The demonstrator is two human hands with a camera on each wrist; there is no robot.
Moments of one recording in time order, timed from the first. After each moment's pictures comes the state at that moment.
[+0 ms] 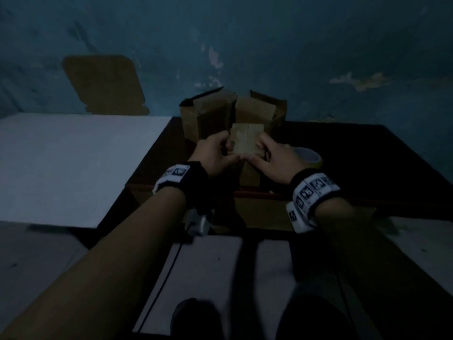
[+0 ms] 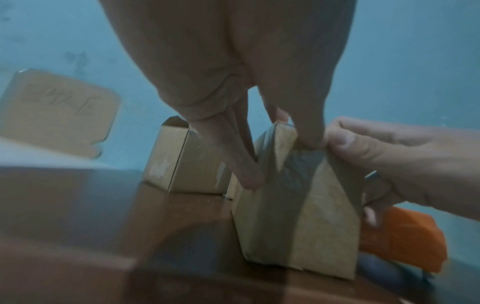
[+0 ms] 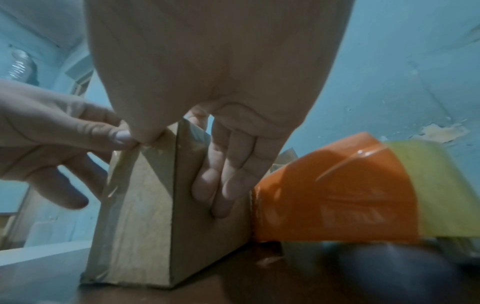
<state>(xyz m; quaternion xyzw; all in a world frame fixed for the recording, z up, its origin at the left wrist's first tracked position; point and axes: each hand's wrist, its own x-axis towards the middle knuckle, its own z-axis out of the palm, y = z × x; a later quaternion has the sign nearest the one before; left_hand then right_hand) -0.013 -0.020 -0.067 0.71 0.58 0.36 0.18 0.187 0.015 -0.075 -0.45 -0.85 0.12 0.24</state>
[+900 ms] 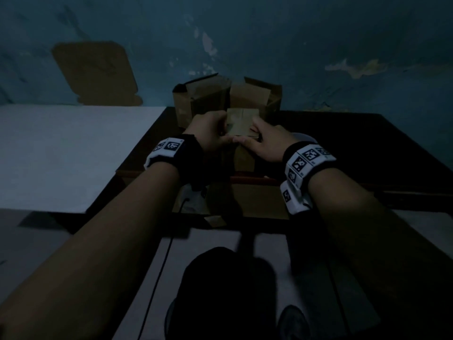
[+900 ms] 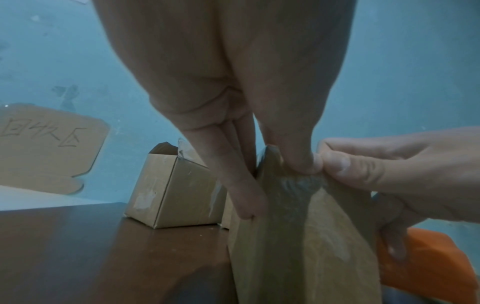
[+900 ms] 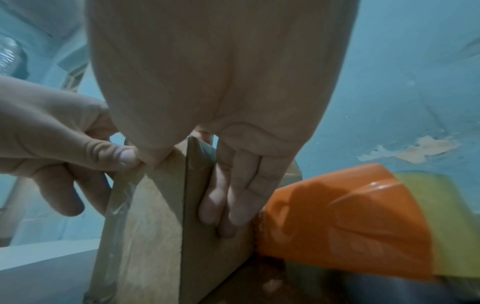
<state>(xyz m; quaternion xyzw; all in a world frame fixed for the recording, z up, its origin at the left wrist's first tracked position) -0.006 -0.015 -0.058 0.76 0.59 0.25 0.05 0.186 0.019 -0.073 -0.47 -0.86 0.12 0.16</state>
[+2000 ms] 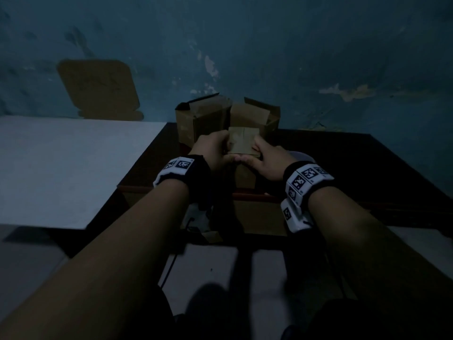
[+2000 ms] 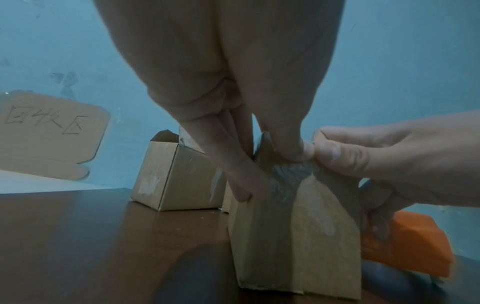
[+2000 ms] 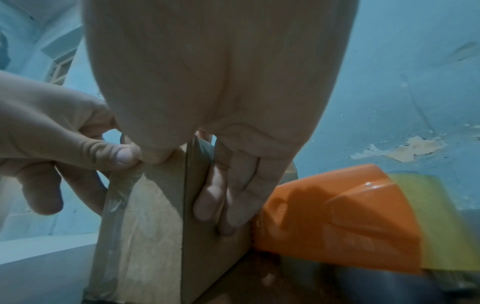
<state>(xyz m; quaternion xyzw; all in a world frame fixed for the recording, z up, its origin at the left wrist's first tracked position) -0.010 -0.016 -0.061 0.75 0.59 0.28 0.11 0.183 0.026 -0.076 -0.49 -0.85 0.12 0.15</state>
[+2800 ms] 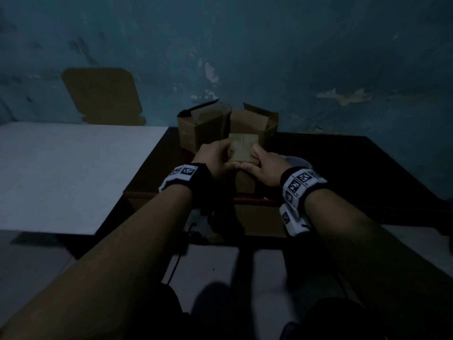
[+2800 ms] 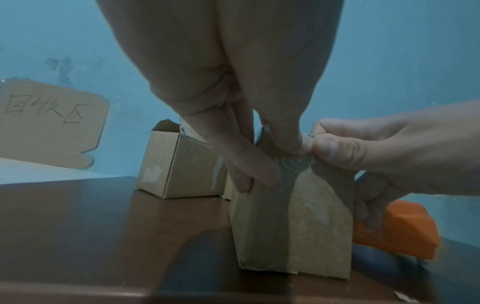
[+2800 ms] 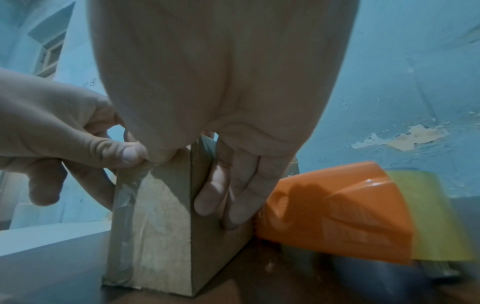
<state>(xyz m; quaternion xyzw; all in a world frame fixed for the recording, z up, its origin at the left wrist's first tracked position) -0.005 -0.026 -0.051 0.75 0.58 0.29 0.14 0.181 0.023 -0.070 -0.48 -0.85 0.14 0.14</state>
